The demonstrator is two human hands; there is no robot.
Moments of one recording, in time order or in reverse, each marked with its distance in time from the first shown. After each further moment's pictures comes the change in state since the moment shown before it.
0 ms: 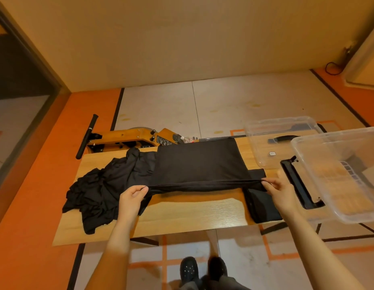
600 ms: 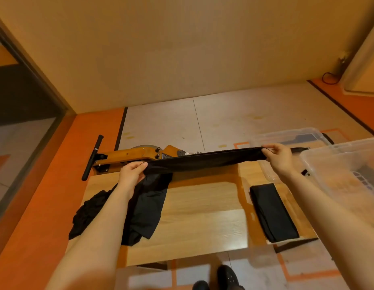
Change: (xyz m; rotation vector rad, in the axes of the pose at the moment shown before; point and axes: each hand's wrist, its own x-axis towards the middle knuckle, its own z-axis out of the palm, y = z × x) left_hand 0.112 0.097 -0.015 -0.189 -0.084 -0.045; right_hand 0.104 -0.097 0.022 0.018 0.075 -0.096
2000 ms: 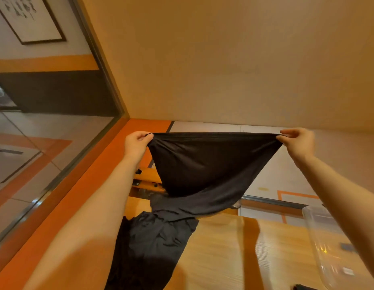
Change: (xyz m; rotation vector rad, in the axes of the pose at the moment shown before) left_hand 0.121 0.181 -0.043 0.149 0.436 0.342; right_hand 0.236 -0.166 0.122 0.051 -0.051 -0.180
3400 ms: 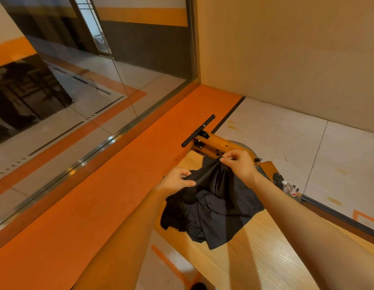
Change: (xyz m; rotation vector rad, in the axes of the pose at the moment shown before) left_hand -0.144 -0.187 -0.165 0.220 -0.441 -0.278; right_hand -0.281 -0.042 0.303 0.004 -0.899 -0.166
